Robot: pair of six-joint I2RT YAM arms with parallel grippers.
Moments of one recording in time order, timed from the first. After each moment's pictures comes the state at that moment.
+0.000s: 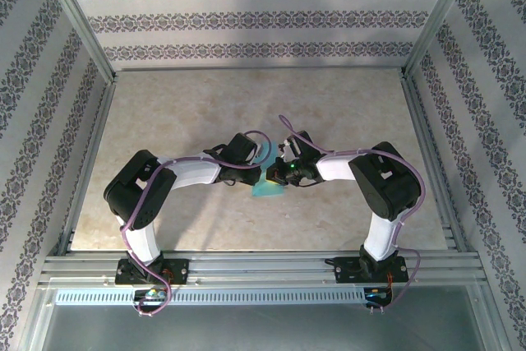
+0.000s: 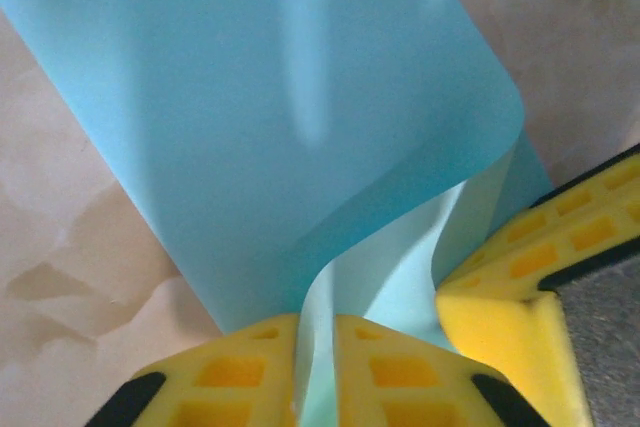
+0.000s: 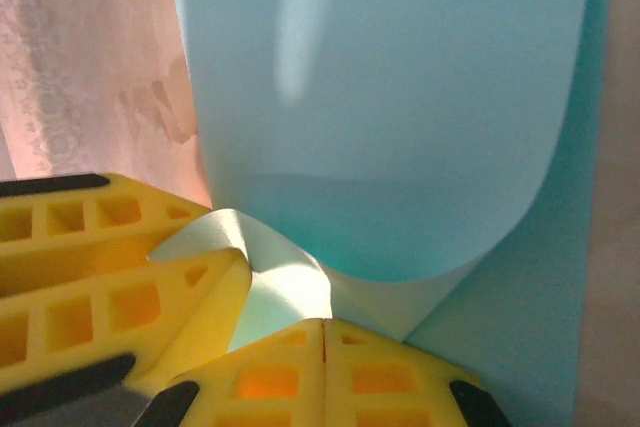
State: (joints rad) left arm -0.65 1.81 0.98 -0.19 0.12 -0.34; right arm 0.53 1.83 0.82 0.05 -0.59 0.81
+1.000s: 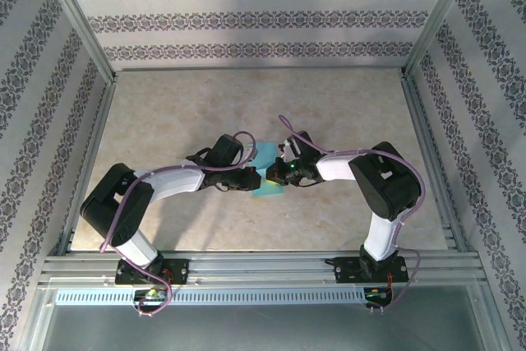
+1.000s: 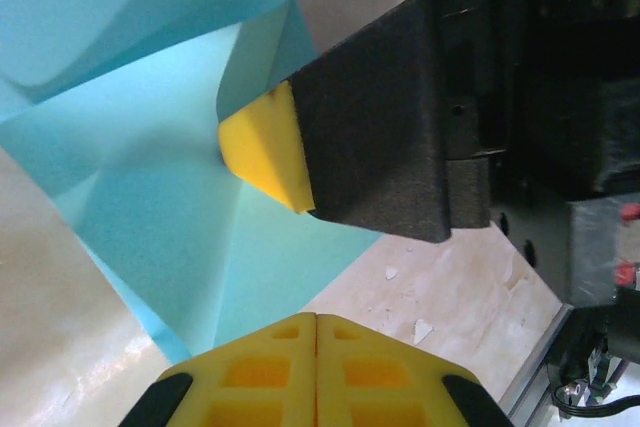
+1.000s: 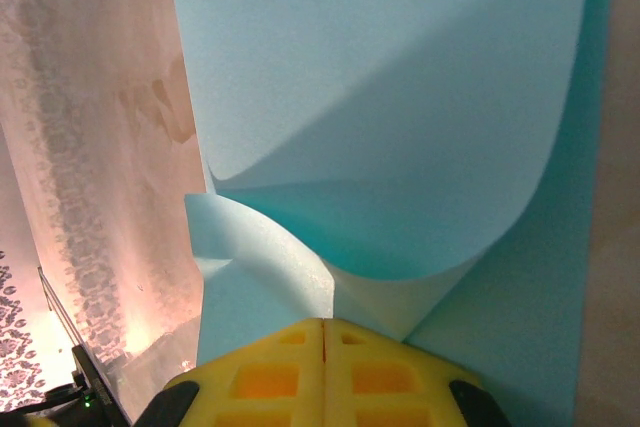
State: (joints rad) left arm -0.62 1.64 0.83 -0.13 0.50 -0.57; right arm 0.53 1.83 0.82 0.05 -0.59 0.81
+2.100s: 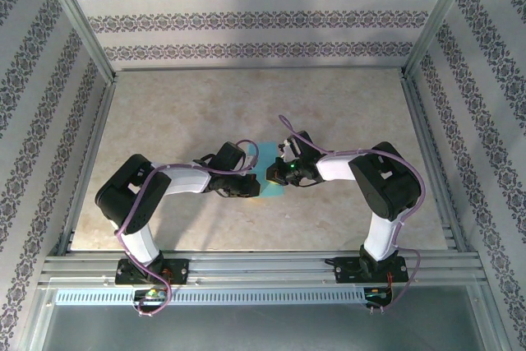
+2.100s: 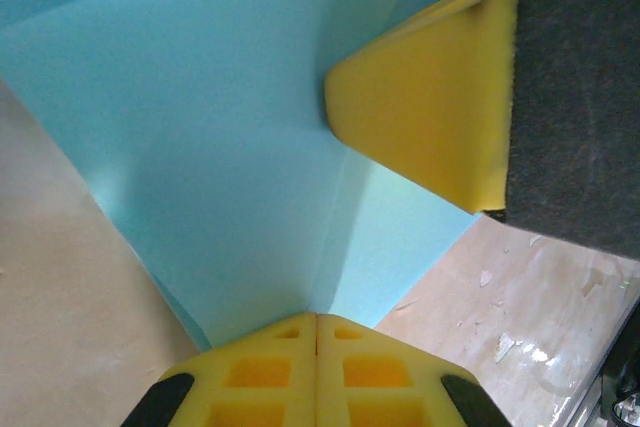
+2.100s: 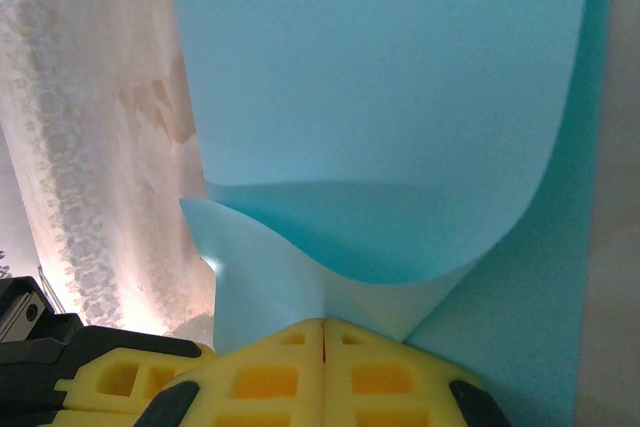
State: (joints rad) left arm -0.62 1.75 0.80 -0.06 0.50 -0.58; right arm 0.53 1.83 0.82 0.05 -0.59 0.80
